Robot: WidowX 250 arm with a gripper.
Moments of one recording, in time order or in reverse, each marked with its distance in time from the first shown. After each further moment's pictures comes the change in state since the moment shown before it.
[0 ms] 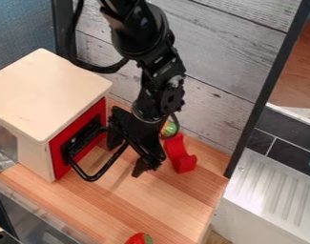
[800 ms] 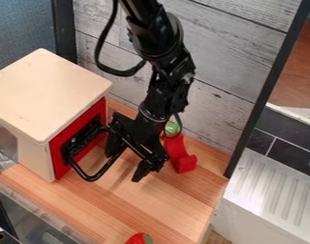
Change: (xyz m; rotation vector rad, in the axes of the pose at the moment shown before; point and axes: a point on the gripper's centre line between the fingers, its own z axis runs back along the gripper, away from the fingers) arm -0.002 -0.004 -0.017 -0.030 0.226 0.097
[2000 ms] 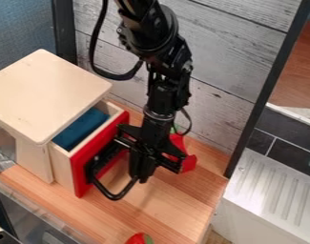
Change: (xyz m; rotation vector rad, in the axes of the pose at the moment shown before) arm -0.018 -0.045 0.017 -0.247 0.059 0.125
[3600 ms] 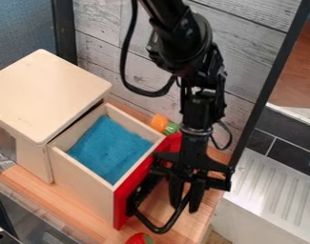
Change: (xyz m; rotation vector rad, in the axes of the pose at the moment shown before) arm -0.016 -0.065 0.002 -0.177 0.117 0.156
